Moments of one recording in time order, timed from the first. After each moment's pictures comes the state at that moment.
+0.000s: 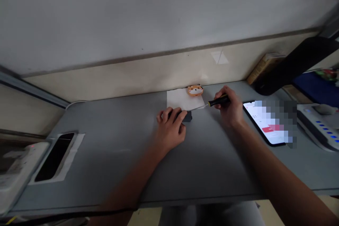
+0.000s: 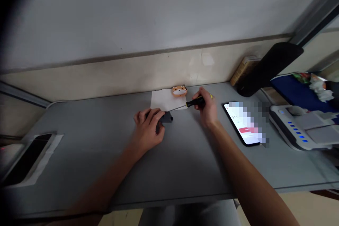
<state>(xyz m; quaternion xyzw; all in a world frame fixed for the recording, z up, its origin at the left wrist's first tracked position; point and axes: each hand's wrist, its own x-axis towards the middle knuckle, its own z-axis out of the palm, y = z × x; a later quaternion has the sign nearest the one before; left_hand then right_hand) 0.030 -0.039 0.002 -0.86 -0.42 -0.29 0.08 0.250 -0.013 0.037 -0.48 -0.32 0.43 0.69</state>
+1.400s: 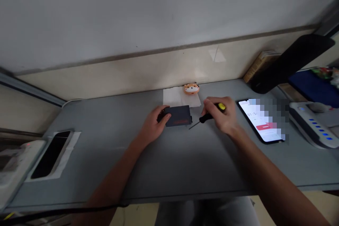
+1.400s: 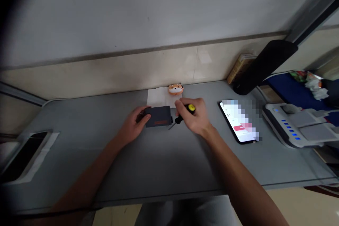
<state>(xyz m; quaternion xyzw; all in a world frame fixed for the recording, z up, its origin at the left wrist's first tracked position) -0.010 -0.008 -0.005 -0.78 -0.46 -0.32 -0.28 0.241 -0.051 0.063 -0.49 -0.63 0.28 0.53</state>
